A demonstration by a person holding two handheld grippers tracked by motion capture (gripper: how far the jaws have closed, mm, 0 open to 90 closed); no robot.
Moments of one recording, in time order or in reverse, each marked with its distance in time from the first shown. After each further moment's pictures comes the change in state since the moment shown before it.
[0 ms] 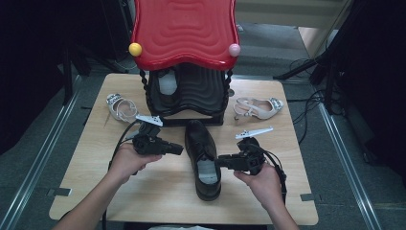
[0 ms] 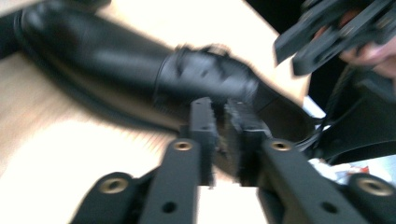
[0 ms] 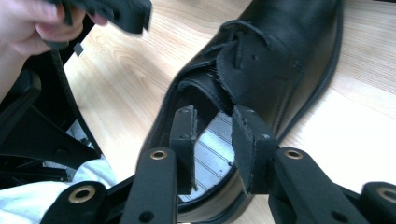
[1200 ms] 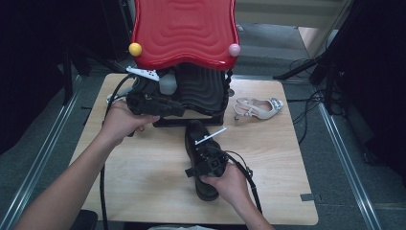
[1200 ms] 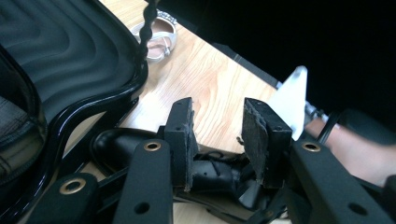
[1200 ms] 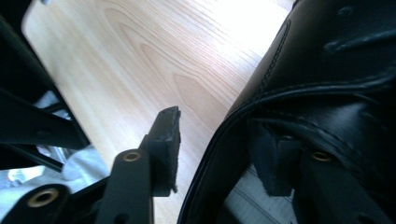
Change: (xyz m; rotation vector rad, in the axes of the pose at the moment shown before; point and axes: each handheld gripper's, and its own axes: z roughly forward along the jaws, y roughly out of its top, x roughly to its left) left arm -0.021 0.103 -0.056 -0.072 0.064 0.121; right arm 0.040 0.019 0.086 0.245 -0.053 -0.017
